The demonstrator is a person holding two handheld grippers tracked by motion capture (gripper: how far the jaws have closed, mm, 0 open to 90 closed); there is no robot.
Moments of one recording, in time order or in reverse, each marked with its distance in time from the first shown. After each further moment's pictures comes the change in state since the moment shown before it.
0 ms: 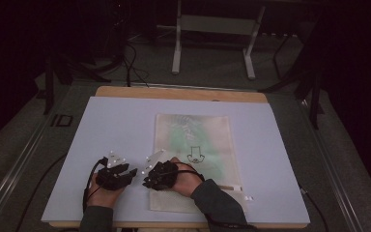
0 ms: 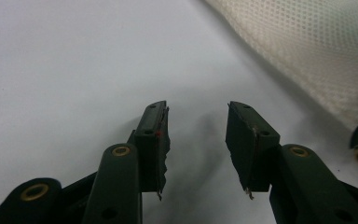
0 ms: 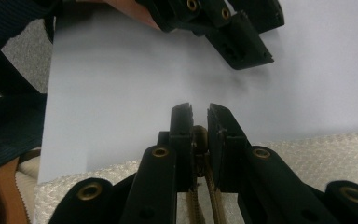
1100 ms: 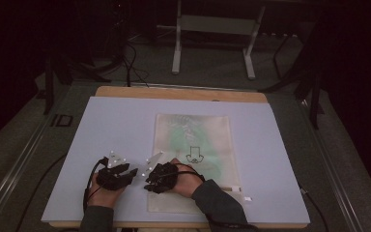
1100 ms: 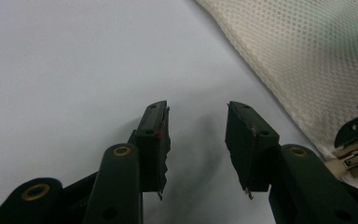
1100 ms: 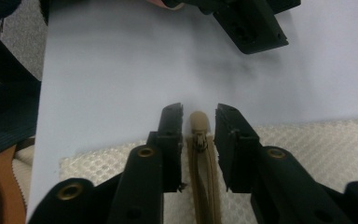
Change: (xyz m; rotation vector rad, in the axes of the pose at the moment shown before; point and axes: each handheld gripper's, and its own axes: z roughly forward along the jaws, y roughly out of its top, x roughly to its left) left arm -0.001 0.000 0.000 -0.005 0.003 0.005; right arm 0.000 -0.004 0.004 0.028 0.009 -0.008
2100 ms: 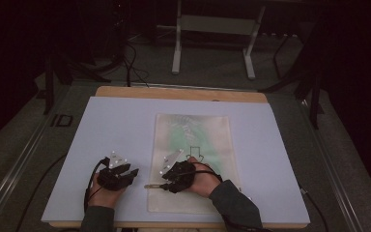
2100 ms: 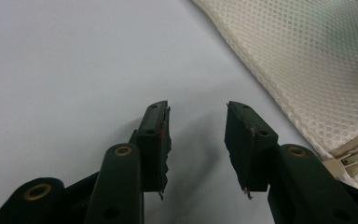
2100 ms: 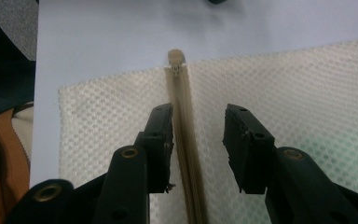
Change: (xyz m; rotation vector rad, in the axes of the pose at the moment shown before) left arm -0.002 0.001 0.001 0.005 -0.004 0.015; right arm -0.006 -0.032 -0.036 0.019 -0.045 0.023
